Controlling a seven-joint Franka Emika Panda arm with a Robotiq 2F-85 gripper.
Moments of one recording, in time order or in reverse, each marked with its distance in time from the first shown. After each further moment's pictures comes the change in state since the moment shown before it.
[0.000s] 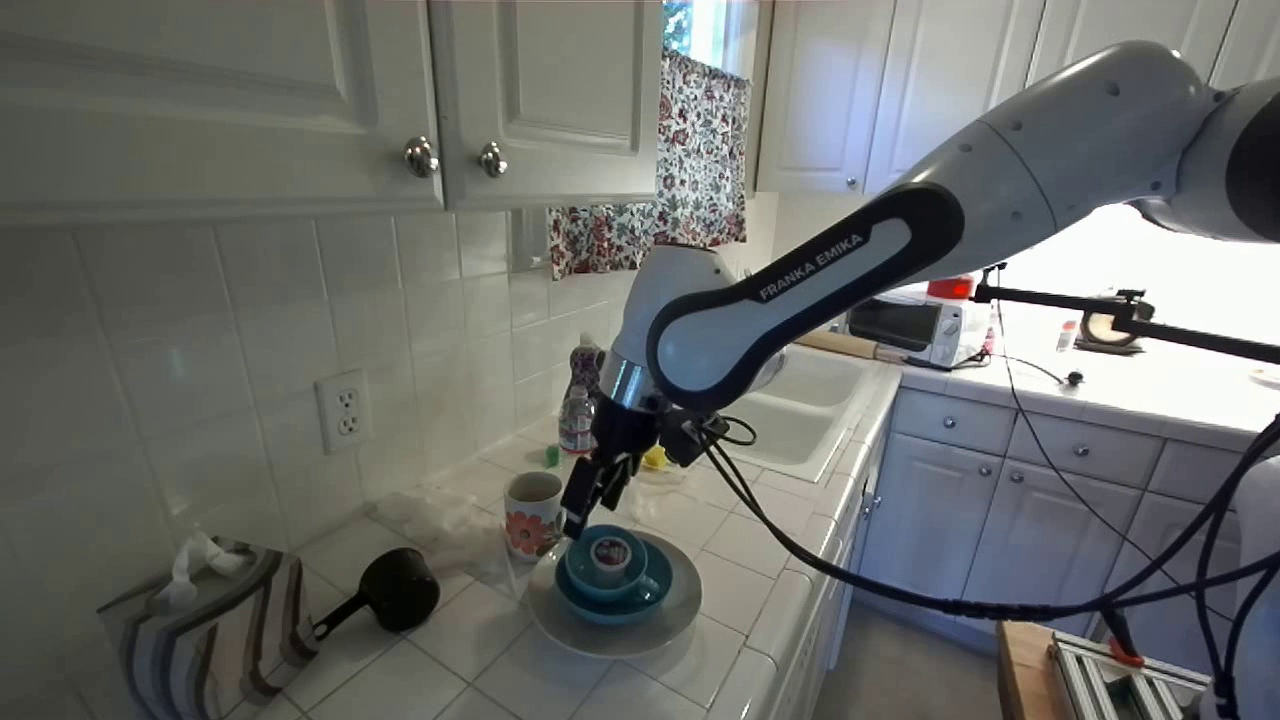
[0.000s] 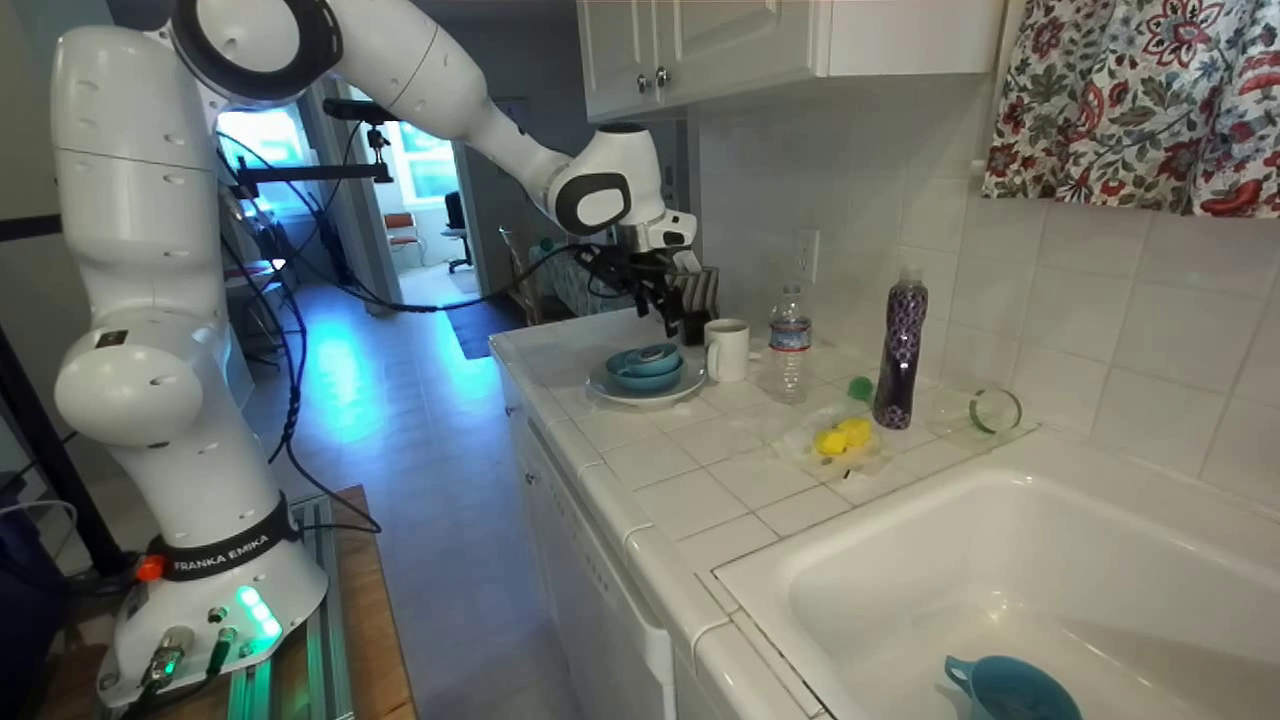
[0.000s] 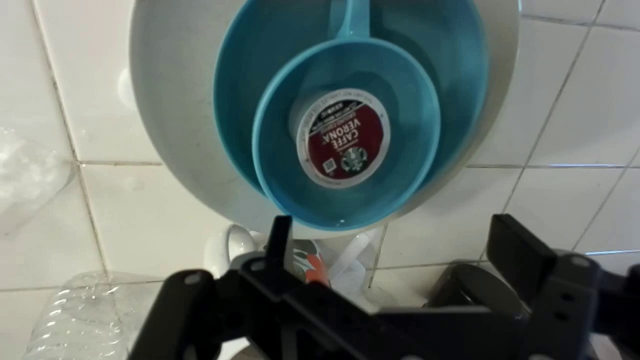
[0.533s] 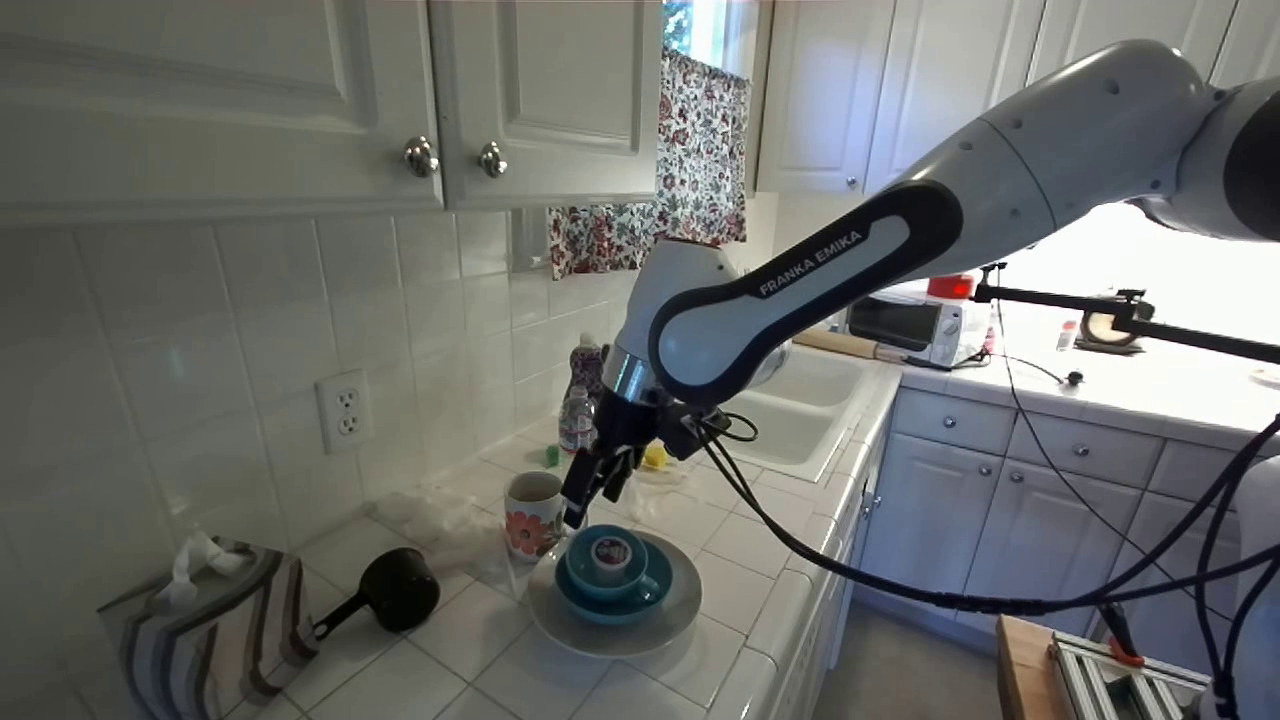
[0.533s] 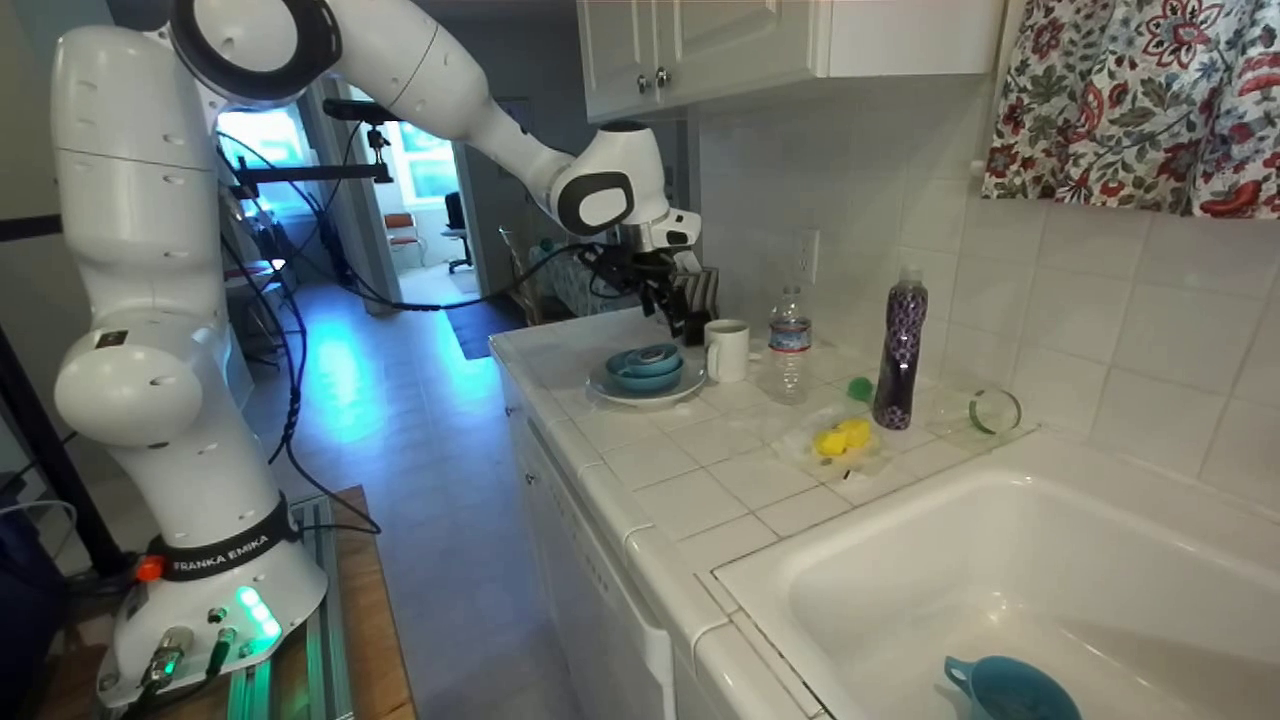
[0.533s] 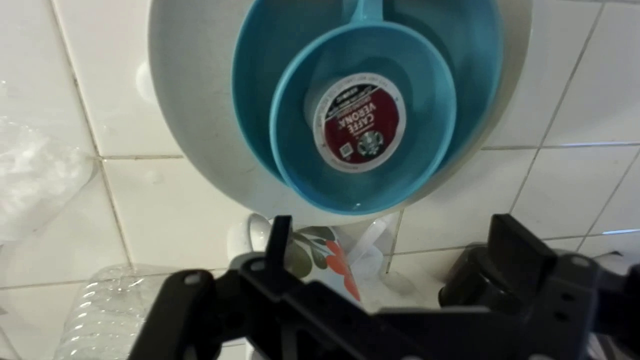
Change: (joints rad) arm -0.002 0.000 -0.016 0.003 -0.001 0.017 0.032
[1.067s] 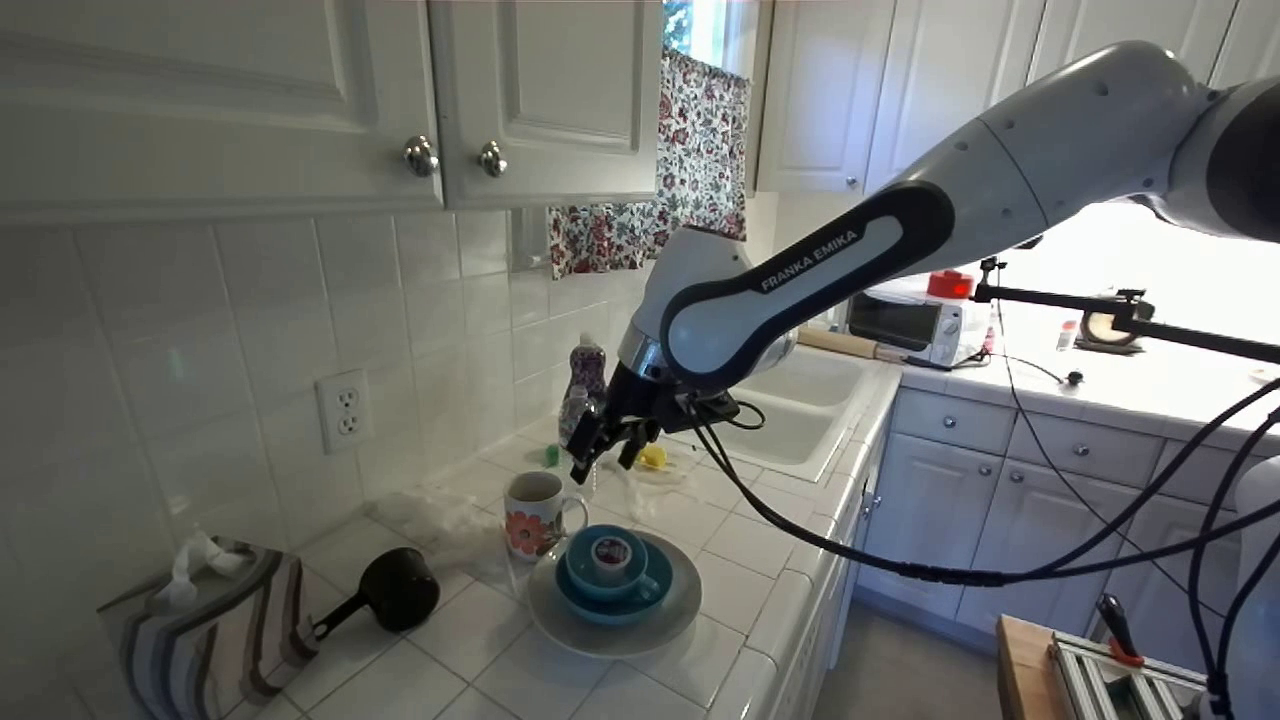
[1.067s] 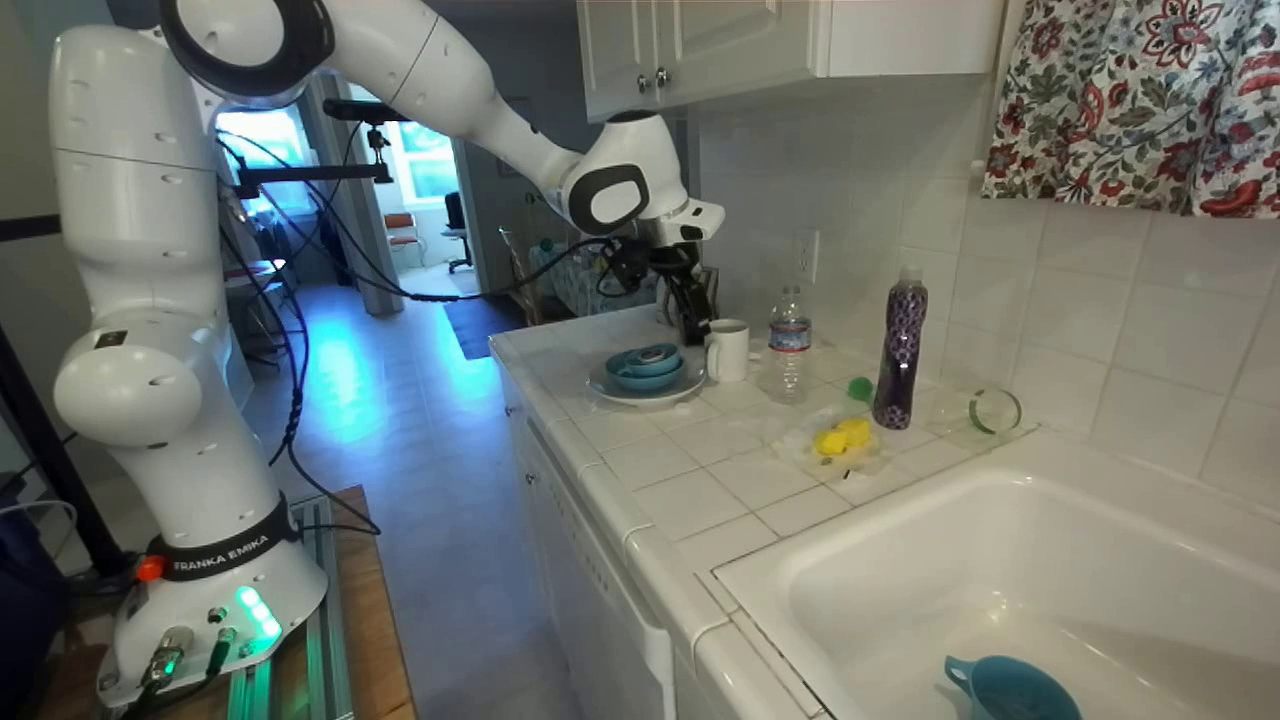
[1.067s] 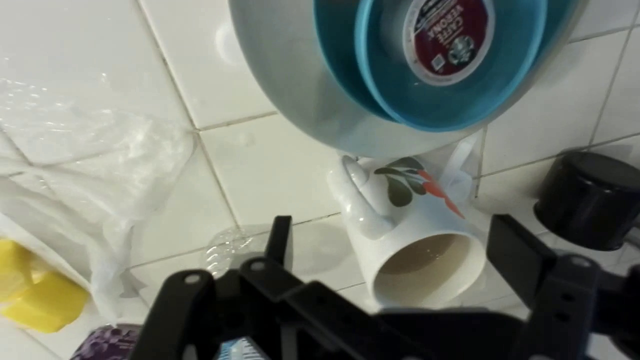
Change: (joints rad) arm -0.003 -0.004 -0.077 0.004 -0.052 0.071 0.204
